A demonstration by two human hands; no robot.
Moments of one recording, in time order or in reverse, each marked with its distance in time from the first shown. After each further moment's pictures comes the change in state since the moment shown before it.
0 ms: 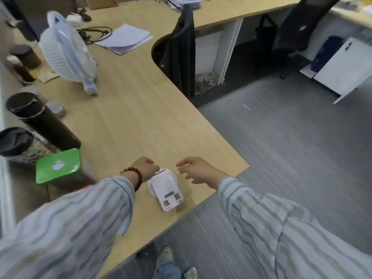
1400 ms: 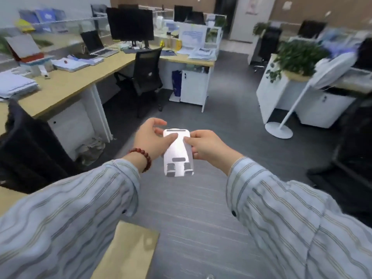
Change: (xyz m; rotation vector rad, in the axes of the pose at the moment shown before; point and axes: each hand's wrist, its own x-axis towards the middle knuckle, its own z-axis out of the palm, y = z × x) left_hand -0.109 0.388 0.126 -0.099 -0.210 1.094; right_hand -0.173 -0.005 -0.308 0.566 0.889 -0.215
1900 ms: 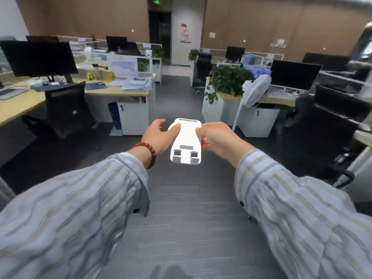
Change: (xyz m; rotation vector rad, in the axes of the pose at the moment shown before) left_hand 0.227 0.187 0.317 -0.035 -0.321 0.127; right_hand 0.147 -0.058 -0.364 0.200 0.420 -0.042
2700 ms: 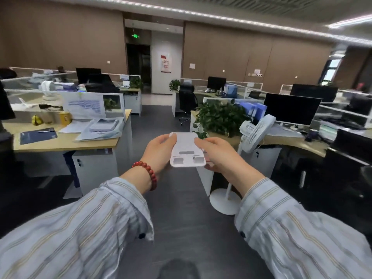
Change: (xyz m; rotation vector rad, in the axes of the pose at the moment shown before) left_hand 0.595 0.064 0.122 -0.431 -0.152 0.068; right_hand 0.582 -0.118 -0.083 -0.085 0.171 -0.111
